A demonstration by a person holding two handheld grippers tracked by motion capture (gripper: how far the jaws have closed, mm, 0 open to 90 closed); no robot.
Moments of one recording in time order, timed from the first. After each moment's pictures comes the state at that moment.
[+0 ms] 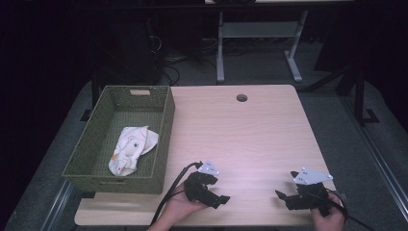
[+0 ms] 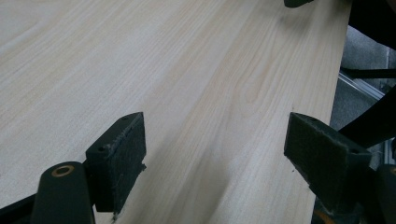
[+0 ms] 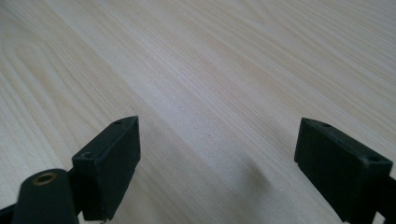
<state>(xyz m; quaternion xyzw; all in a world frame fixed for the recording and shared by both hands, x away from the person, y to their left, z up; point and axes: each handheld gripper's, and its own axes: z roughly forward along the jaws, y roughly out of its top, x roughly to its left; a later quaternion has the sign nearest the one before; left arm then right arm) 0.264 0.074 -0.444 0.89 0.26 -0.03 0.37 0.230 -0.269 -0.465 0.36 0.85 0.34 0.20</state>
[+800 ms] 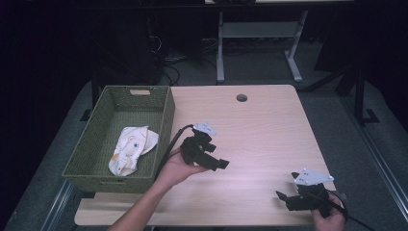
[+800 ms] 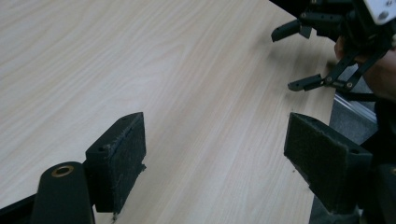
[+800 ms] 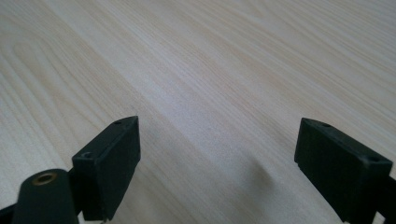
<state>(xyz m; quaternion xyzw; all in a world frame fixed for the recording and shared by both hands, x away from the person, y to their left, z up) 0.333 0.082 -0.355 0.88 0.28 -0.03 0.39 0.228 -0.270 -0.466 0.37 0.85 0.33 0.20</state>
